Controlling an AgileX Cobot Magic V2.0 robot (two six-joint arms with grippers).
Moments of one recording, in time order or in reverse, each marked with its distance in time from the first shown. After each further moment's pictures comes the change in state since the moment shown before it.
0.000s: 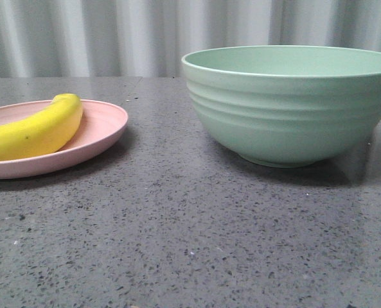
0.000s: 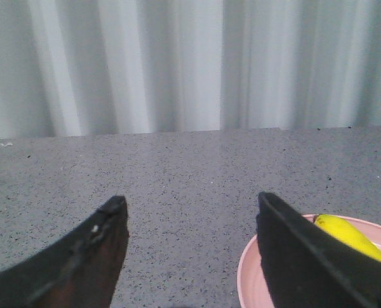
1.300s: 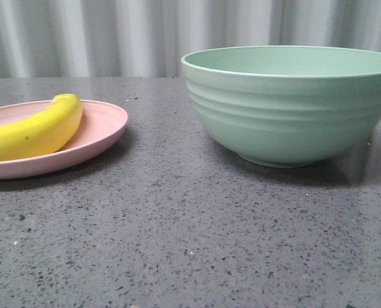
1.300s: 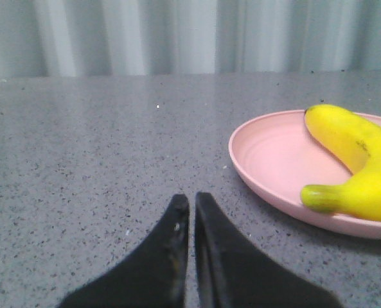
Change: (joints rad) left arm 0.000 -0.507 0.400 -0.007 0.096 -0.005; right arm 0.000 -0.501 0.432 -0.150 -0.246 0.000
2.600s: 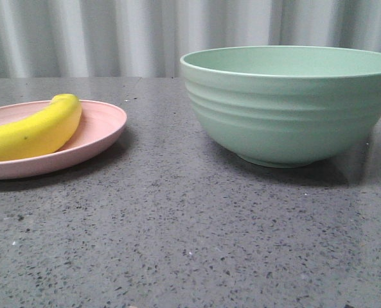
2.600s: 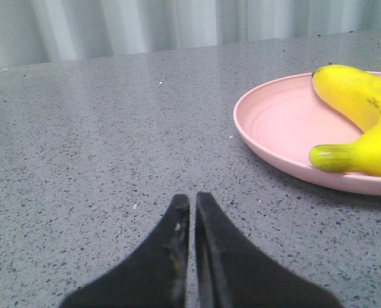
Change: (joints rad) left arm 0.000 0.000 0.001 0.079 0.081 0.002; right arm 0.000 0.000 0.000 -0.009 0.002 0.000
